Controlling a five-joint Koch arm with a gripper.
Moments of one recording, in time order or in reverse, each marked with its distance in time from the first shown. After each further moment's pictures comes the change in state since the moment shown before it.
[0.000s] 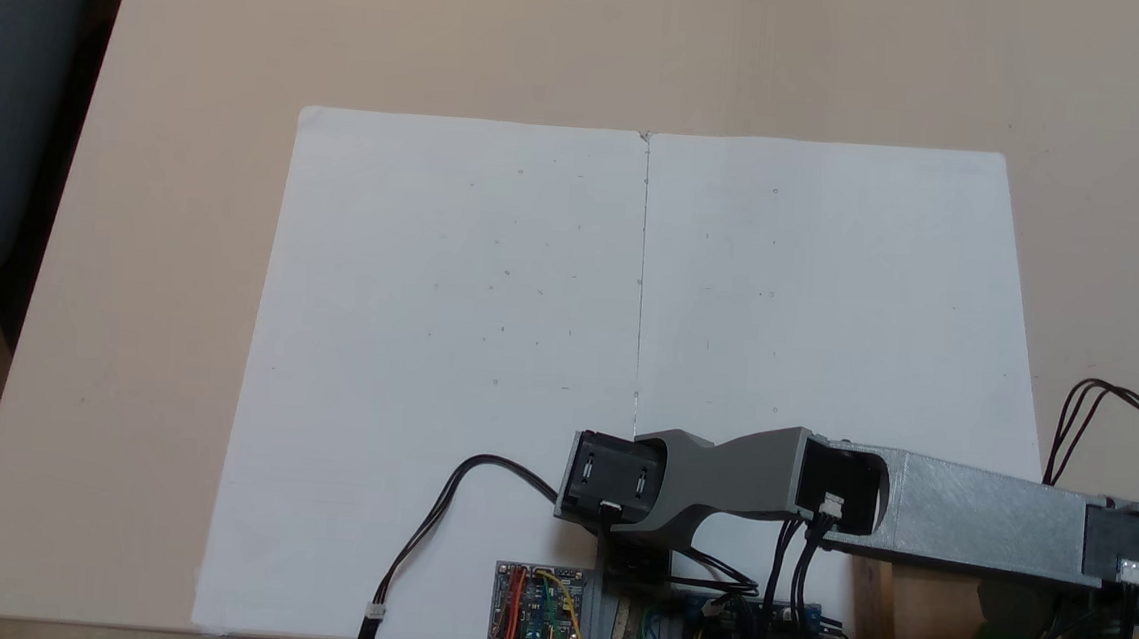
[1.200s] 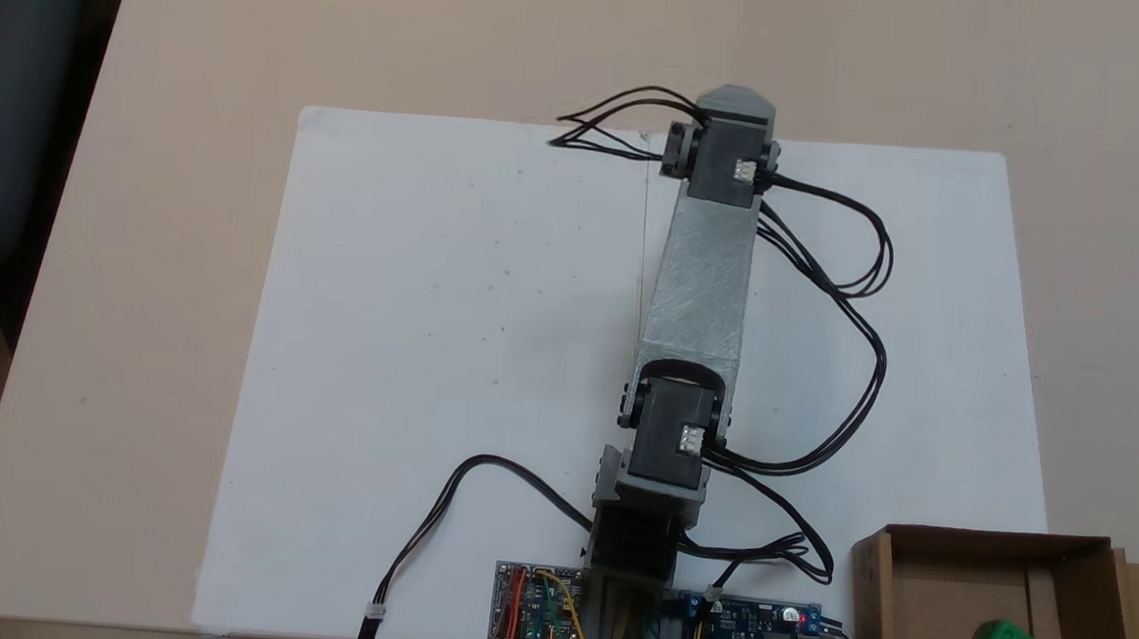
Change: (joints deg) arm -91.9 30.1 40.3 -36.7 19.7
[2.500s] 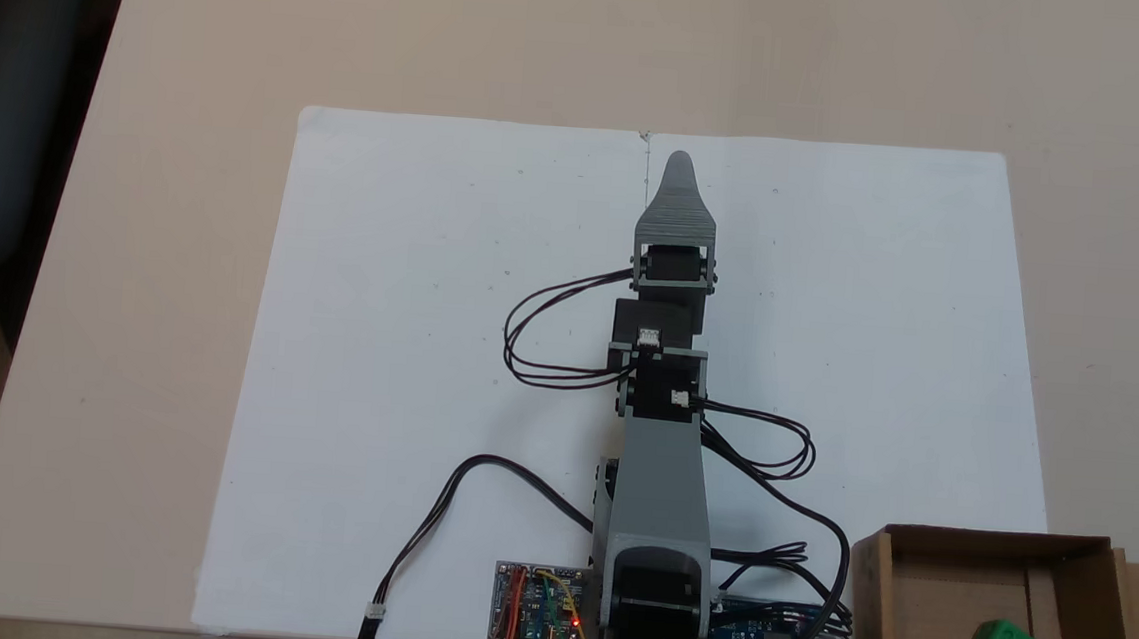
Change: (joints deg) arm -6.7 34.0 65.5 -79.3 -2.5
